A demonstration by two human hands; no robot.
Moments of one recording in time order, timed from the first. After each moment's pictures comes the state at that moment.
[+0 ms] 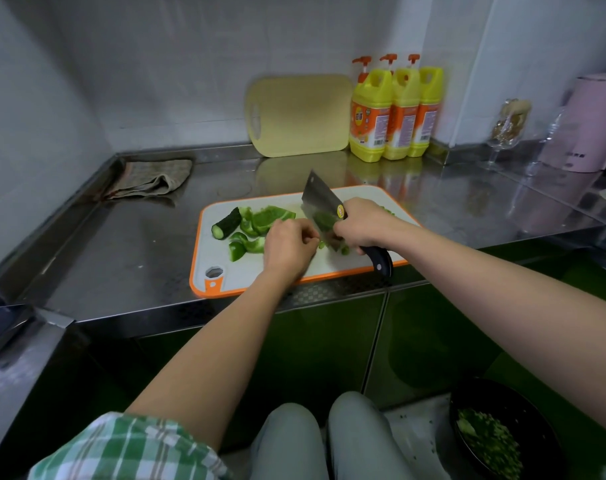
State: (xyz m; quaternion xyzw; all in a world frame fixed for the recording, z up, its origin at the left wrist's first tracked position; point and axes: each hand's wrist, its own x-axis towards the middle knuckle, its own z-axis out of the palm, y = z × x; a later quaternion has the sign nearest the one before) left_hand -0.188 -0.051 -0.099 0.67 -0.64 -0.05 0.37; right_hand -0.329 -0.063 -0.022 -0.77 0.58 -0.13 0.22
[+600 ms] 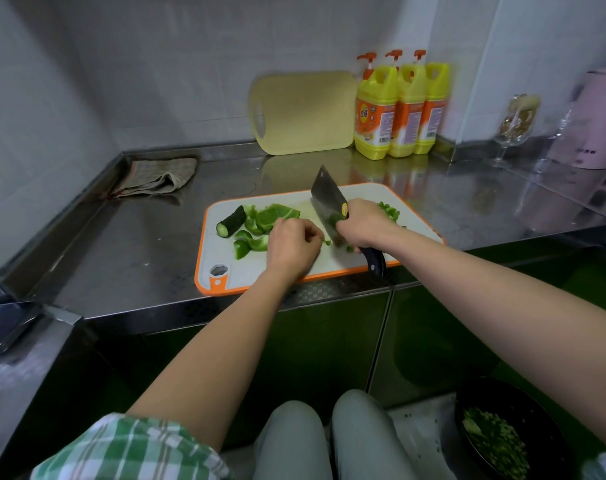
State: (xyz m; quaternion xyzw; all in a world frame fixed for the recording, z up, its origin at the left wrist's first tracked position) left_hand -0.186 -0.052 -0.101 0.67 -0.64 -0.05 0.37; right_hand -0.322 -0.072 -0.036 -0.76 0.59 -0.16 0.21
